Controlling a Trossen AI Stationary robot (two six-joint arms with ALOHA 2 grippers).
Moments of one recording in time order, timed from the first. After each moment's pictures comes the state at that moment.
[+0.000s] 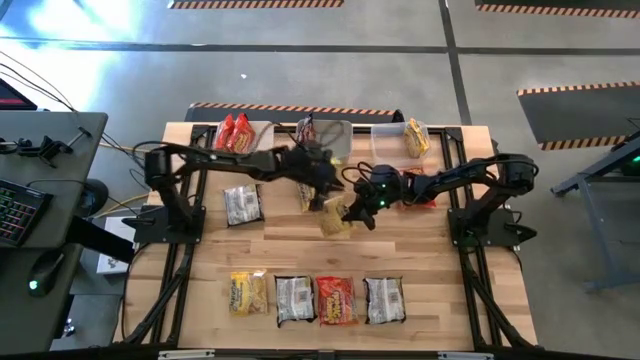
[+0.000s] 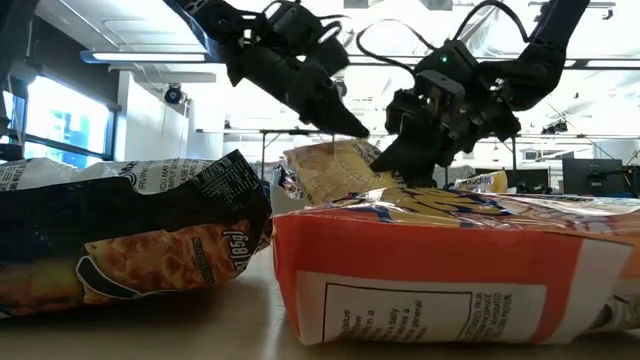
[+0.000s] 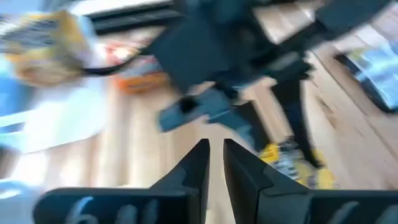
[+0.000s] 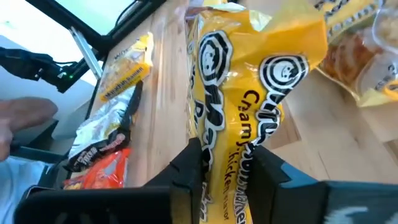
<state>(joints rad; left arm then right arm) 0.26 1.78 1.16 0.04 0.28 0.33 -0.23 1.62 0.58 0.51 -0.52 0.44</state>
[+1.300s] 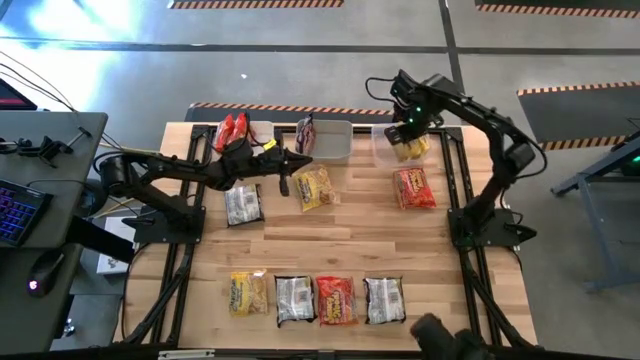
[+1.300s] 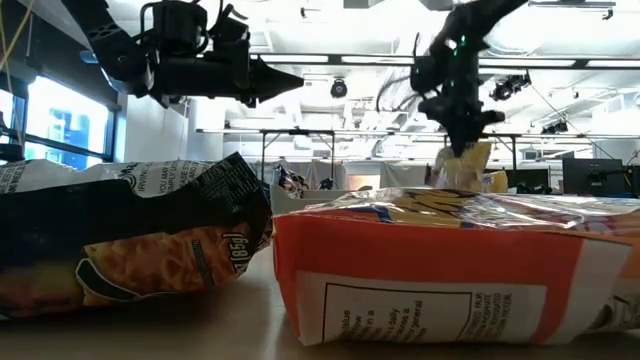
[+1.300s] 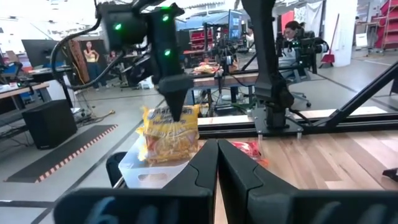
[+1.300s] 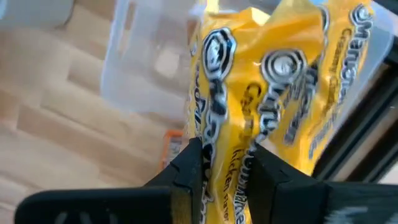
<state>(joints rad) 0.41 1.45 0.54 0.96 0.26 0.13 -0.88 1.70 1.50 -1.31 -0.03 0.23</state>
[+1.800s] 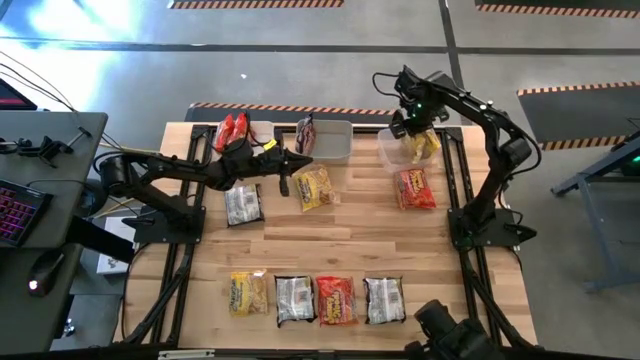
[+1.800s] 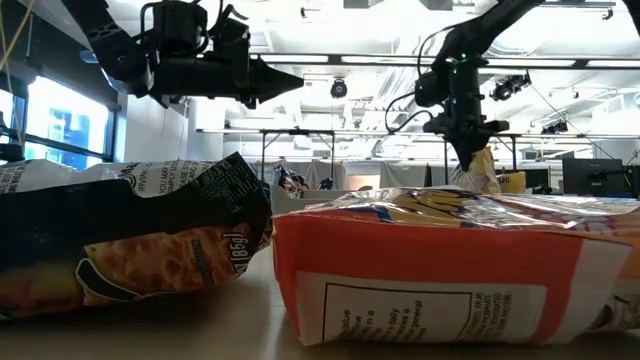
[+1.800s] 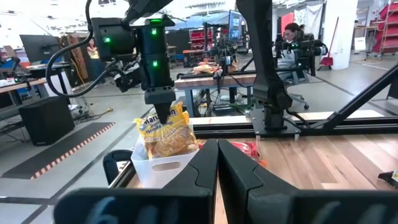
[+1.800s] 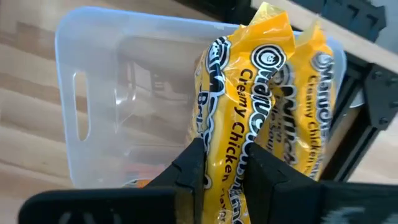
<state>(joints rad) 0.41 1.45 0.54 0.96 0.26 0.11 -0.96 1.76 1.50 -1.25 0.08 0.23</state>
